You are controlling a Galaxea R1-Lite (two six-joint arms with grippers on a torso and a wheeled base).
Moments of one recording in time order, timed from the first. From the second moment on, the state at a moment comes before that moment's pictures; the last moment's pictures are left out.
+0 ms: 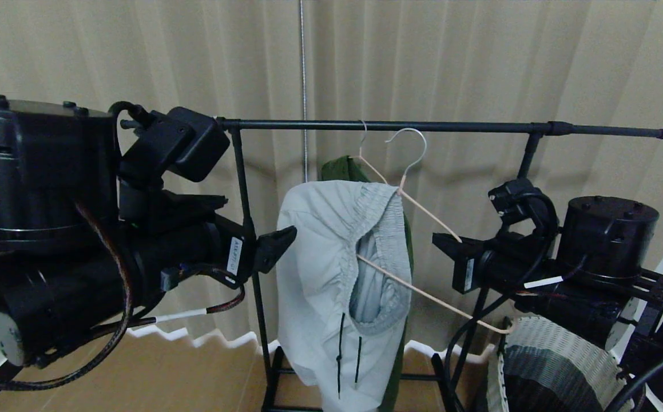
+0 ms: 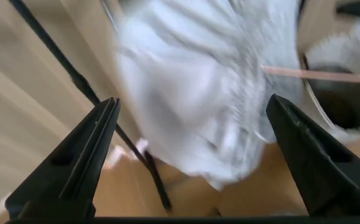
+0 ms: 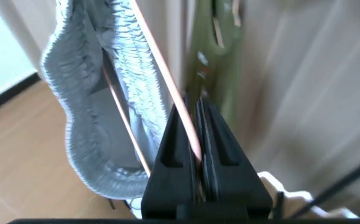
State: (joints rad) left arm -0.71 1.43 -0.91 -0.24 0.30 0.13; right arm 0.51 1.69 -0.61 -0.86 -0.07 0.12
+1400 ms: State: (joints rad) left arm -0.58 1.53 -0.87 -0.42 -0.05 0.60; right arm 0.42 1.61 -0.51 -0.86 0.32 -0.04
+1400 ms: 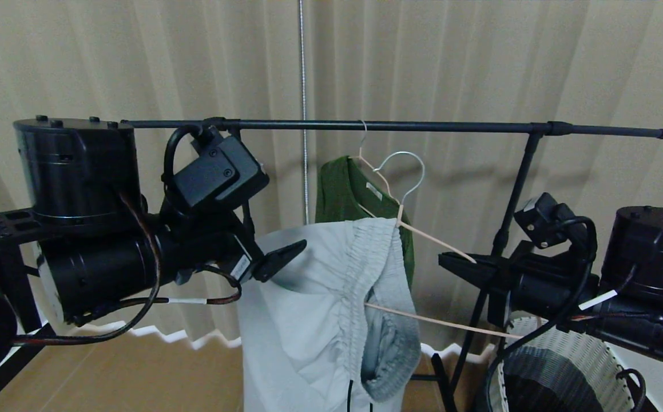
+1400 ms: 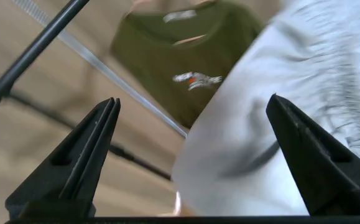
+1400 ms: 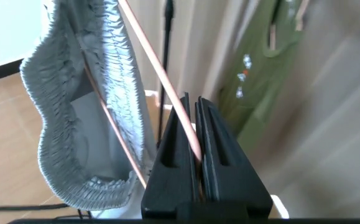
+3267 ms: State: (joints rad) left arm -0.58 1.62 -0.76 -0.65 -0.12 0.61; right arm 0.47 1.62 -0.50 -0.93 0.46 -0.08
